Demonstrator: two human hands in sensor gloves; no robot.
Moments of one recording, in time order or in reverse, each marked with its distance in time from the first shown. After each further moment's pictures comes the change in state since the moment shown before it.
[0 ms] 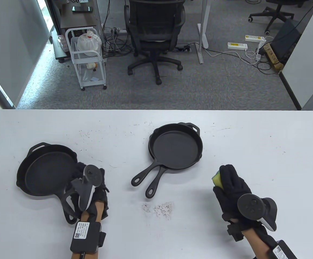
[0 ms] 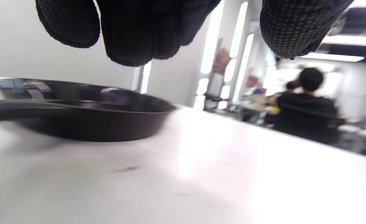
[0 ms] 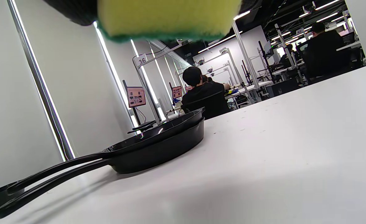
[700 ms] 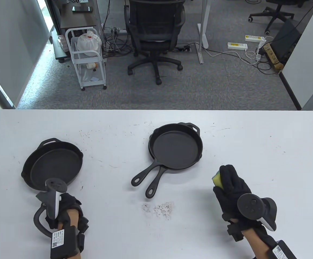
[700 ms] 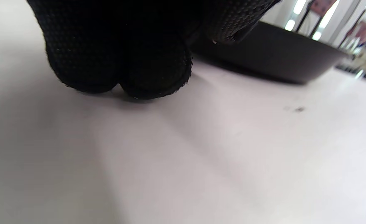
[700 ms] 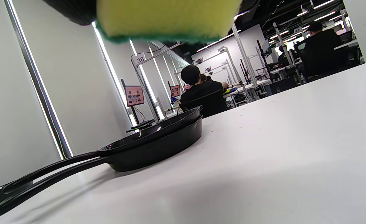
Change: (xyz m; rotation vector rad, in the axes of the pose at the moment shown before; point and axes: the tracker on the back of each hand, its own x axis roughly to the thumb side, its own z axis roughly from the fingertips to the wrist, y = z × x) left_hand -0.086 -0.034 -0.026 -0.289 0.260 0.150; right_hand 0.000 0.001 0.001 0.006 0.008 0.000
